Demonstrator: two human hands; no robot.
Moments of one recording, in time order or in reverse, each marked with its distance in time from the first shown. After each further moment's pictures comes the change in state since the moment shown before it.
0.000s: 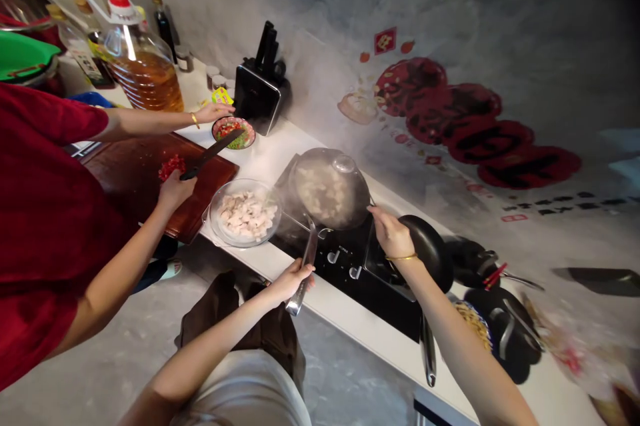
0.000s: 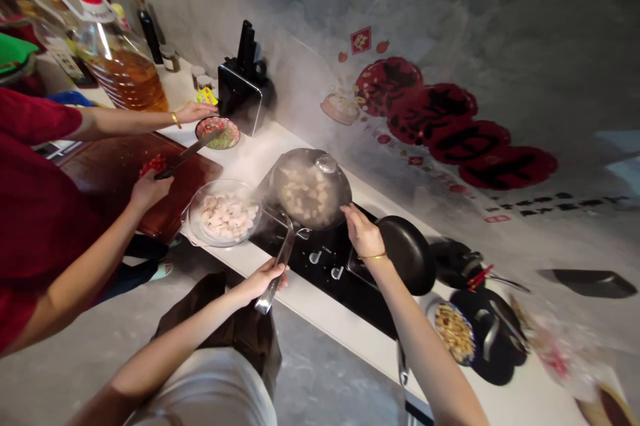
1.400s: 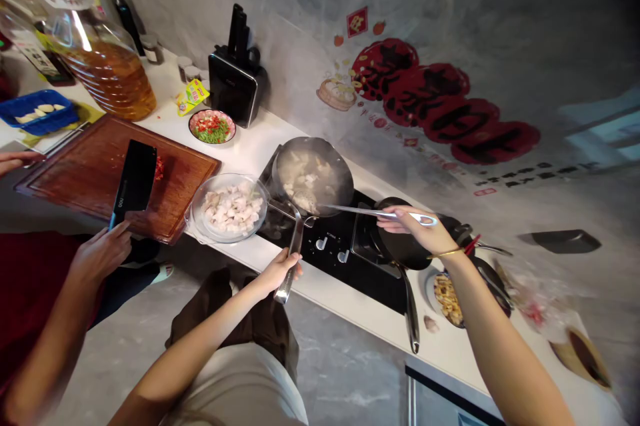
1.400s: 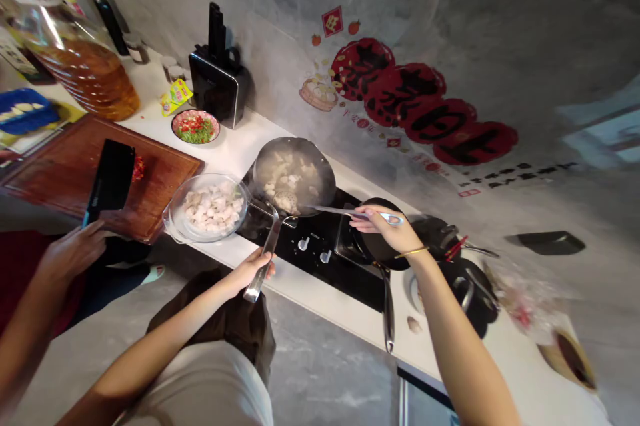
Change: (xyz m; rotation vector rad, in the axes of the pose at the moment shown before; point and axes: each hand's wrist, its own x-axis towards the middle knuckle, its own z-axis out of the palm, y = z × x) left_hand 0.001 -0.009 -0.002 0.037 0.024 0.020; right_hand -0.018 0.014 -0.087 0.820 -0.233 0.733
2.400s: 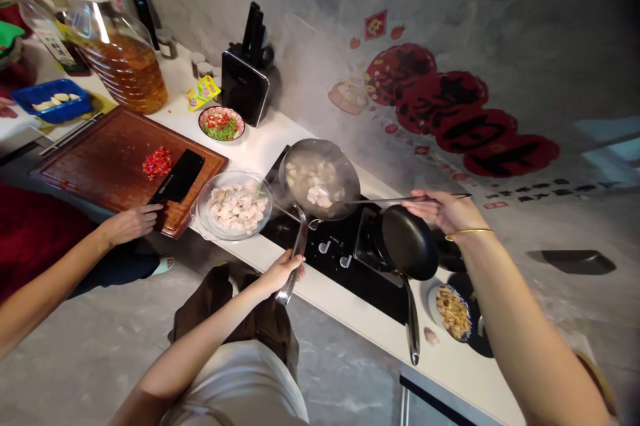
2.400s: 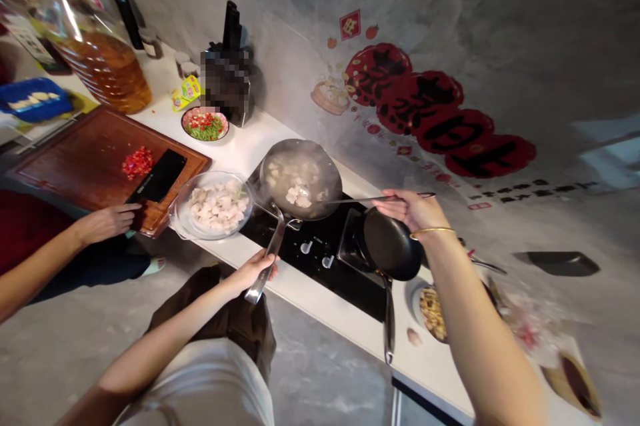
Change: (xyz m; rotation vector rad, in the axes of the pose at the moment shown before) left_hand 0.000 0.002 0.002 -0.061 -0.006 0.017; right_hand 0.030 -0.072 0.005 0.124 0.307 0.217
